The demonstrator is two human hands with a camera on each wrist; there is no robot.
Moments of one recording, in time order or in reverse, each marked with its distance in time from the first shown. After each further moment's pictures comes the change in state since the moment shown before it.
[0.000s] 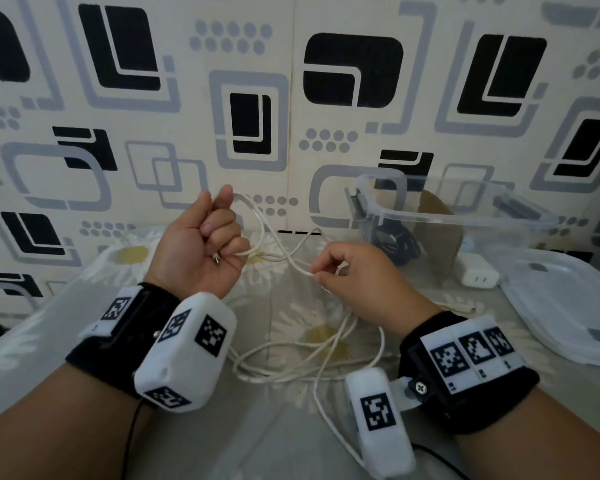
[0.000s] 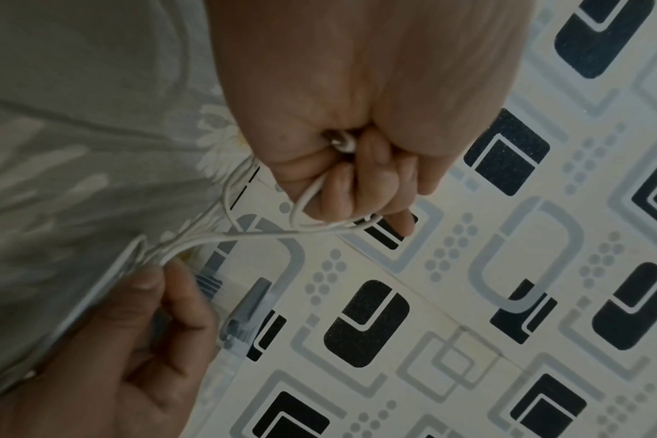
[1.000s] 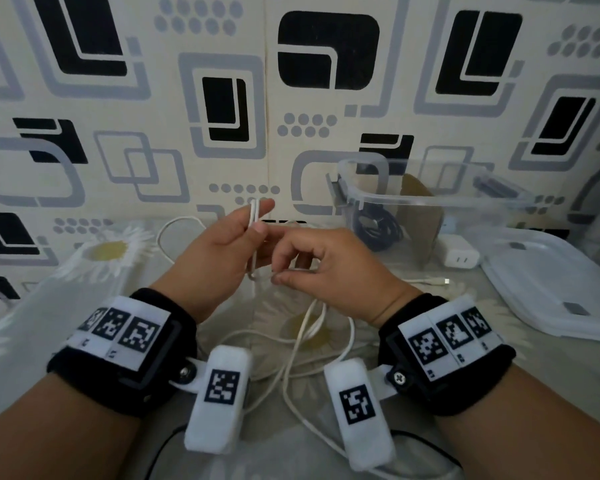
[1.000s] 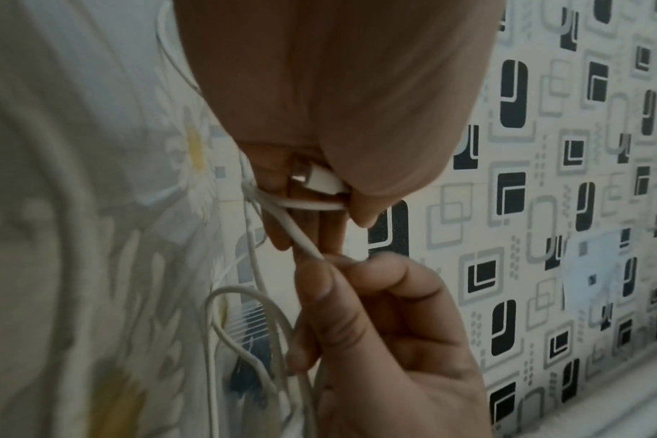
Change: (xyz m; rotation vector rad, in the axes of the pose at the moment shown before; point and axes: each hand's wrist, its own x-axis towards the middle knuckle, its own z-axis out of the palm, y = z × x) left_hand -0.019 -0.037 0.016 0.978 -0.116 0.120; right_hand -0.010 -0.022 -0.004 0.074 -0.078 -0.364
